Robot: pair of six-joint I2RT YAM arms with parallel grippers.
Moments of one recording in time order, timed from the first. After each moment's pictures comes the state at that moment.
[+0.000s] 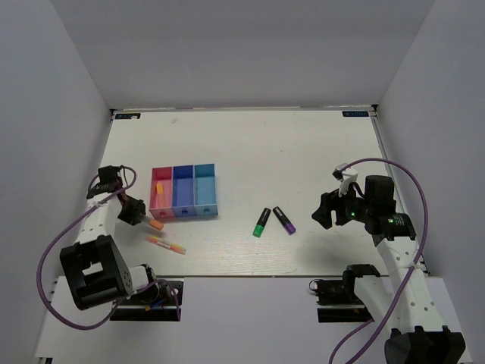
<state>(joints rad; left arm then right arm) 0.30 1.27 0.77 -0.74 -0.08 -0.83 0.07 0.73 0.69 -0.73 -0.57 -0.22</state>
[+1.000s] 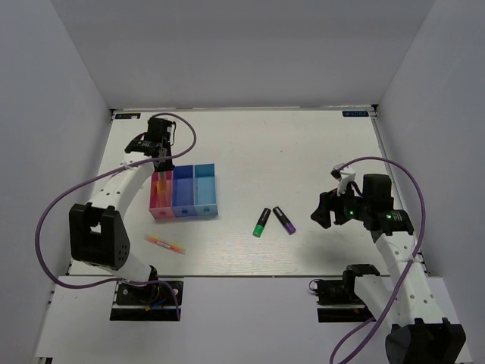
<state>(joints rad) -0.19 1.53 1.26 -0.70 -0.33 -0.23 0.07 0.77 0.69 -0.73 -0.57 -0.21</state>
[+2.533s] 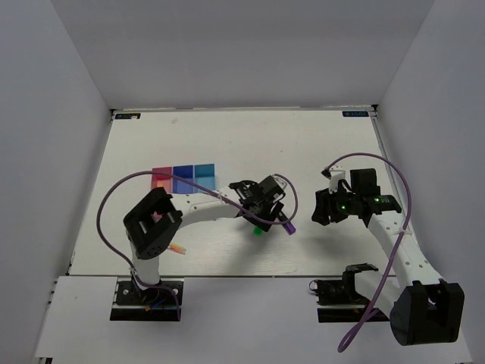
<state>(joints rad) -1.02 1.80 1.27 -0.55 -0.19 -0.31 0.12 0.99 0.70 -0.71 -0.47 -0.22</state>
